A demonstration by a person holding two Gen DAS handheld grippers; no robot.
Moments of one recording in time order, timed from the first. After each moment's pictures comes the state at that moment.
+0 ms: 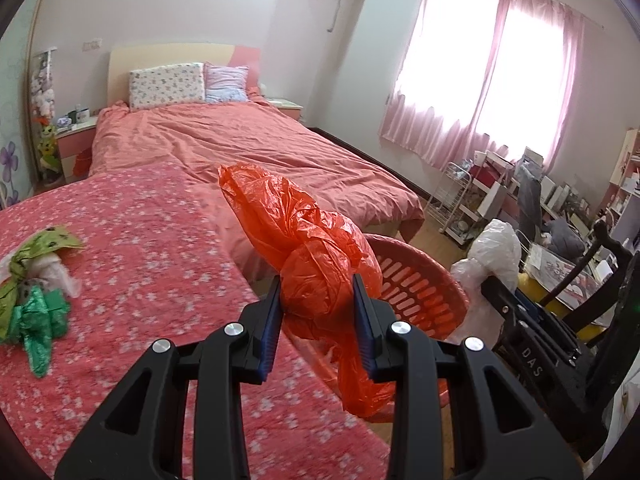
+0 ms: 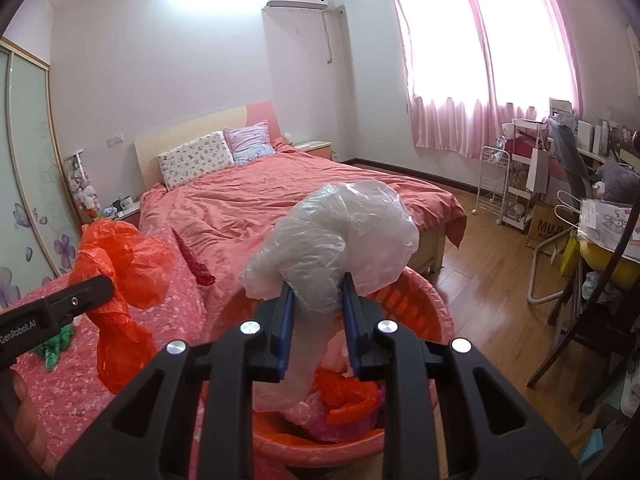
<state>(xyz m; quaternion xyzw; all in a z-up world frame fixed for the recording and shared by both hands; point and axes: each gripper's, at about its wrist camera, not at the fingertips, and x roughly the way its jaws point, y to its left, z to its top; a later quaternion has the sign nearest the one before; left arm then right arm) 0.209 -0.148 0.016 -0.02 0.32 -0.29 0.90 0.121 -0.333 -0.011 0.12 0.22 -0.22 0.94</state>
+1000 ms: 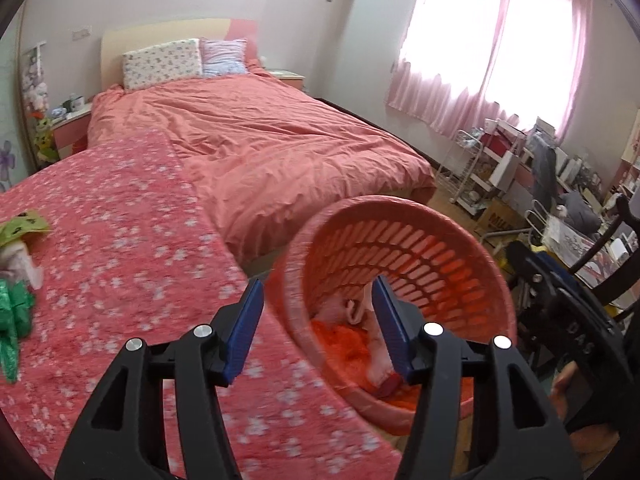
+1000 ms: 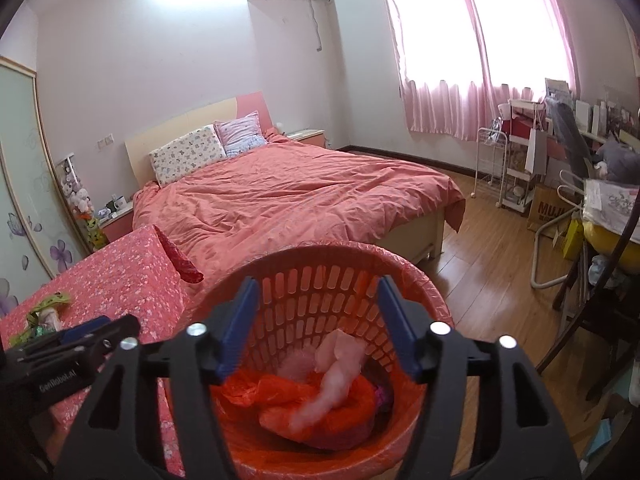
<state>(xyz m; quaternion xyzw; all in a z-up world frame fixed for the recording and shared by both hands) 0.225 -0.165 -0.019 0.02 0.37 -0.28 0.89 0.140 -0.362 -0.033 0.14 0.23 -0.22 0.94</state>
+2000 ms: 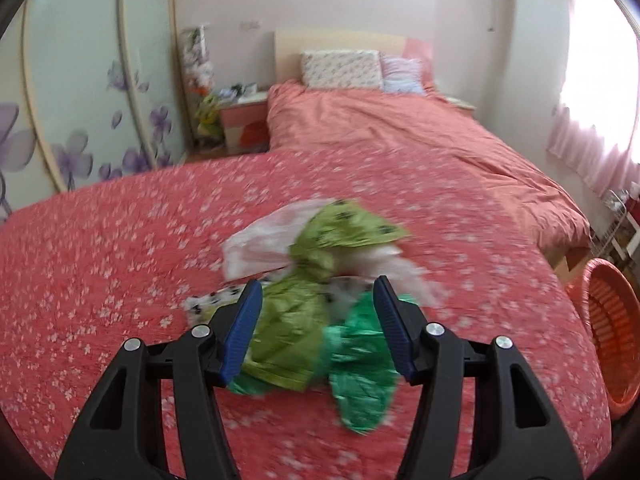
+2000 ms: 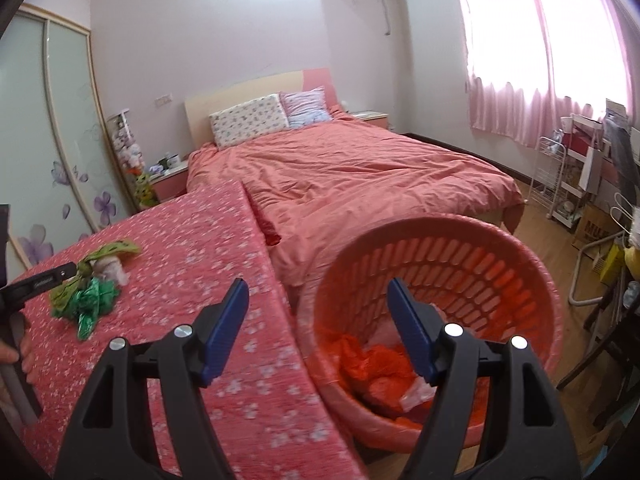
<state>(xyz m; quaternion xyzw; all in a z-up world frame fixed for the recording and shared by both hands) 0.287 0.077 -0.015 -0.01 0.36 0.00 0.93 0.173 -0.247 -0.028 0.10 0.27 -0.11 0.95</state>
